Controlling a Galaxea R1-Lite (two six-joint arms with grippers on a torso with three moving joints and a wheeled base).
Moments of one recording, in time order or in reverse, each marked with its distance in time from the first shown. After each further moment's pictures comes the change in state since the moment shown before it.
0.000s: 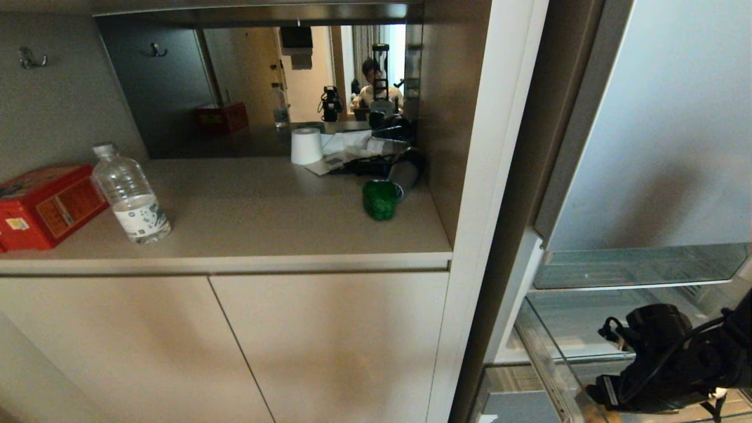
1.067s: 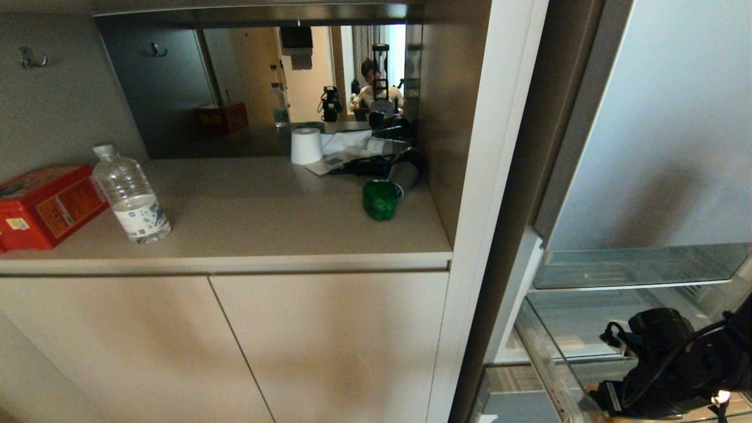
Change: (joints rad) left arm 0.000 0.000 0.000 0.000 0.000 0.000; right arm -0.005 0.003 0.019 0.003 -0.003 -0.013
